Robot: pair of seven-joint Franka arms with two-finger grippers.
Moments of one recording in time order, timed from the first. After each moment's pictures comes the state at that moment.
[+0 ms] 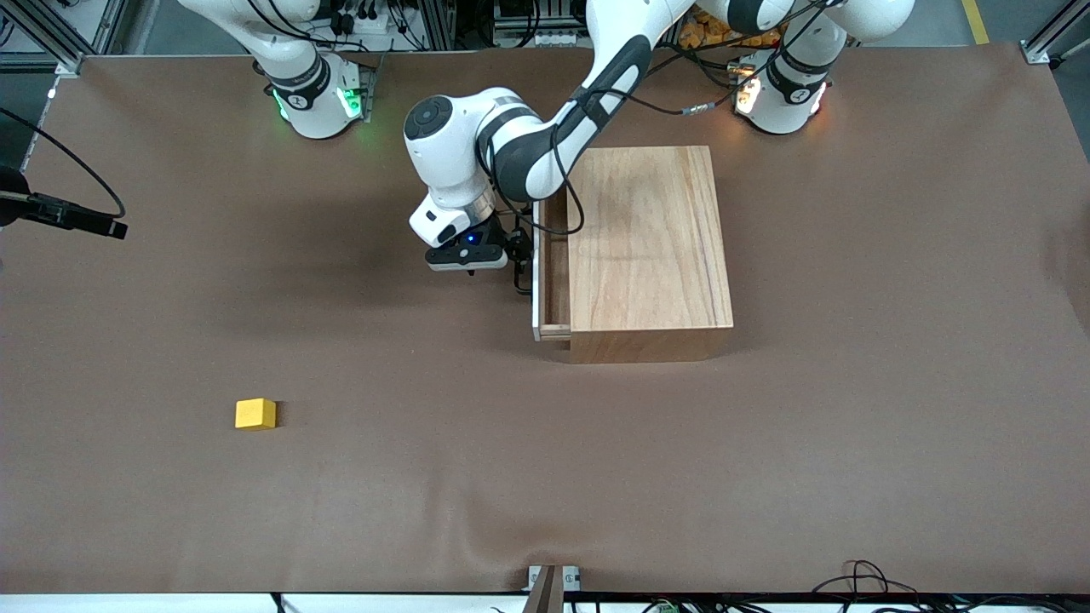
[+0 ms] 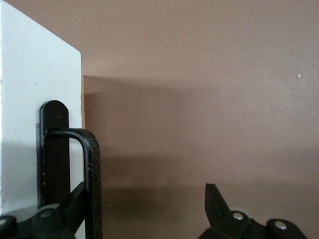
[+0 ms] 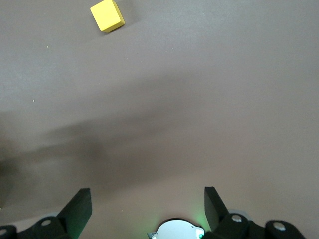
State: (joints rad) left arm -1.13 0.91 0.18 -1.05 0.09 1.94 -0.99; right arm -0.13 0.02 -0.08 -1.70 0.05 1.50 0.05
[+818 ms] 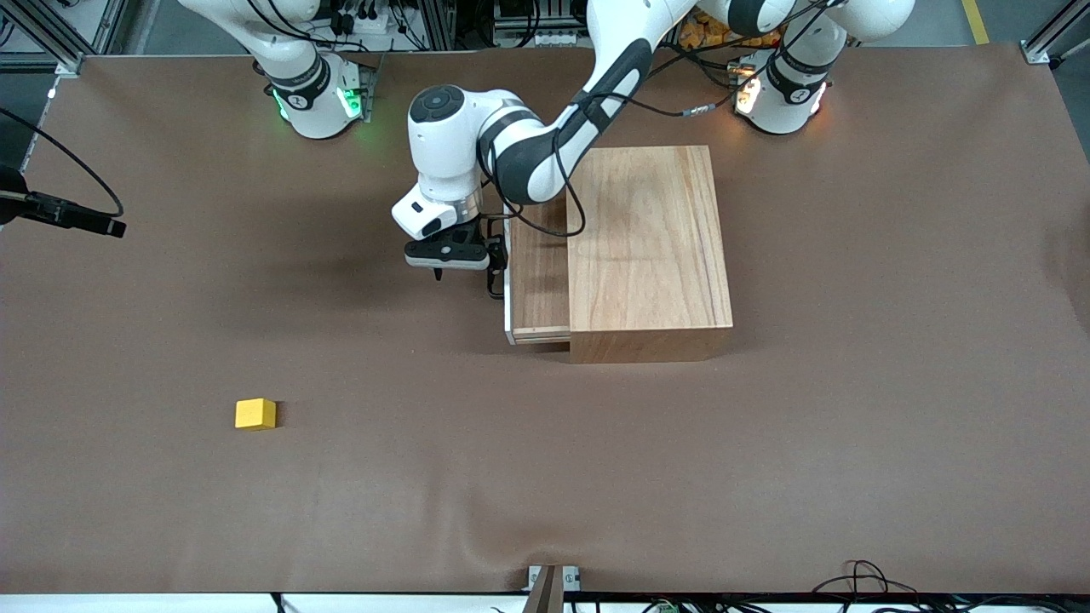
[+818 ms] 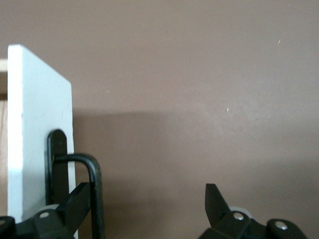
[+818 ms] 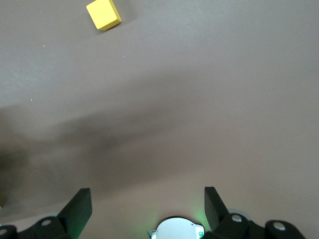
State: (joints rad) left arm -1.12 0.91 0.18 -1.04 0.07 2.17 -1.00; right arm -0.15 0.02 -0.08 -1.70 0.05 1.49 0.05
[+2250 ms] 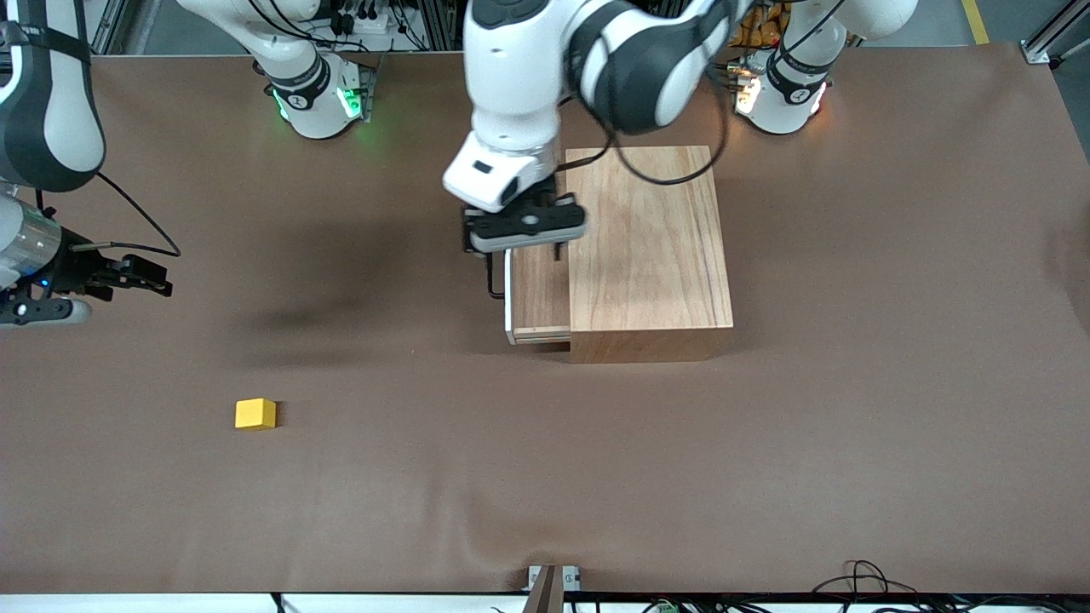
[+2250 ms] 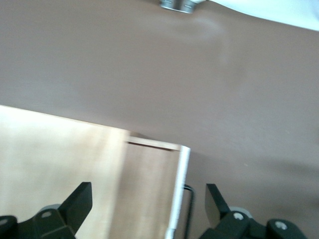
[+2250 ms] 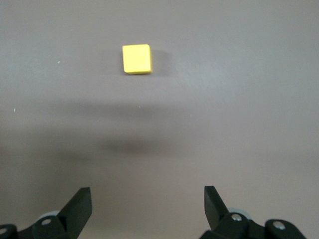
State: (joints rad) left arm -0.98 0.58 0.28 -1.00 0.00 1.74 -0.99; right arm -0.10 0.09 -0.06 -1.89 0.03 1.96 -0.32
